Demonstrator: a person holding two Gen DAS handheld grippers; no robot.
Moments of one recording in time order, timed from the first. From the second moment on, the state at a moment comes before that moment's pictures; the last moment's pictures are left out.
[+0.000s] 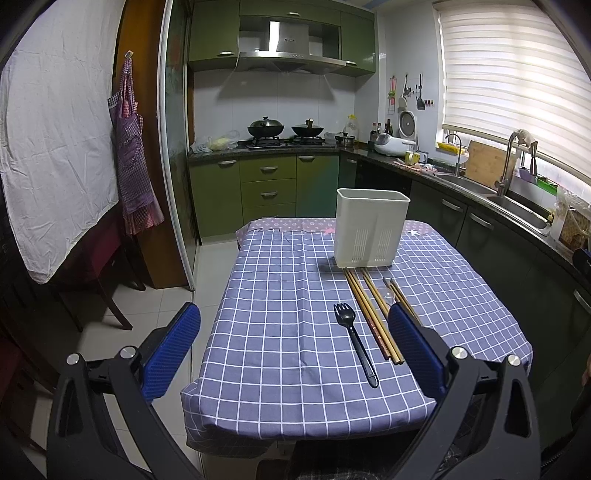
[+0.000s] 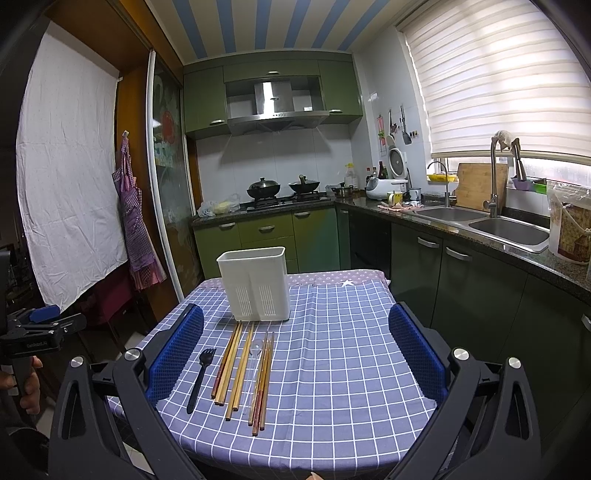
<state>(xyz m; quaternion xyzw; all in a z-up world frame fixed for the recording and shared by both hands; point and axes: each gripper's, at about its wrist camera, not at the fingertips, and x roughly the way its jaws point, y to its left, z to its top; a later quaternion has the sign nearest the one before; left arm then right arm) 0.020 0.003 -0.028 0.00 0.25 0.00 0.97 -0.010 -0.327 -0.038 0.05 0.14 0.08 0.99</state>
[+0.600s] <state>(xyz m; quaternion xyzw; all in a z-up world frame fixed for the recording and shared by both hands) 0.053 -0.002 -0.040 0.01 0.29 -0.02 0.96 0.021 -0.325 -0.048 0.03 0.18 0.07 0.98</state>
